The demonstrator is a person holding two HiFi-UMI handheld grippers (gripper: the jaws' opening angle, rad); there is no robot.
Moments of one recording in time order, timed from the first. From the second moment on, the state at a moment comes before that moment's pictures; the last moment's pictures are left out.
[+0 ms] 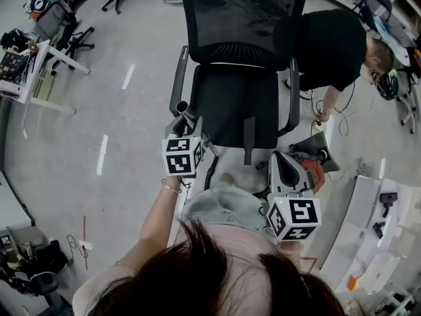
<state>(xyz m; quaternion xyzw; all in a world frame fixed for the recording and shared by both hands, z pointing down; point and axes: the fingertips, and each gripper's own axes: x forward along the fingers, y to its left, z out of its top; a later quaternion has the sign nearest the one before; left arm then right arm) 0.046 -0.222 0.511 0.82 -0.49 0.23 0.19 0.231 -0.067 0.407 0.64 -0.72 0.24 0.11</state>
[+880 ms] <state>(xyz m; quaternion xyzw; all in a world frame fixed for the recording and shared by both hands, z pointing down) 0.047 -0.203 0.513 0.83 -0.49 0.23 0.17 0.251 -0.074 0.566 0.57 -0.73 0.34 0.12</state>
